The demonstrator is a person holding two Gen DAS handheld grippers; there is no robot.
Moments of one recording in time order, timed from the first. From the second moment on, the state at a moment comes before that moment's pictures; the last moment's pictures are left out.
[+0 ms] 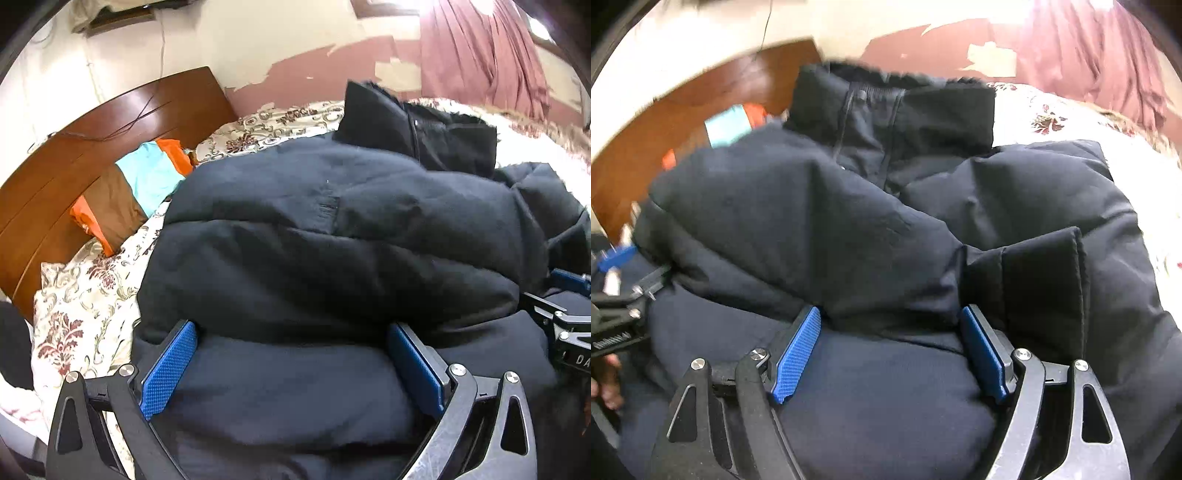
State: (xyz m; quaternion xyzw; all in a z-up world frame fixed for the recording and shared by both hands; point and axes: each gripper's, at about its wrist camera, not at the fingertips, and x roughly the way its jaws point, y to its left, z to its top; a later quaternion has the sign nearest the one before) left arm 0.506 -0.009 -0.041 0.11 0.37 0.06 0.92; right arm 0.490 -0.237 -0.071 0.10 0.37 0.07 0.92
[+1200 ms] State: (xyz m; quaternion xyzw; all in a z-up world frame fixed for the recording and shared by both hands) left arm 0.195 -0.036 0.046 0.04 0.43 -0.11 0.89; right arm 0.193 -0.295 -0.001 0.12 0.50 0.17 0.84
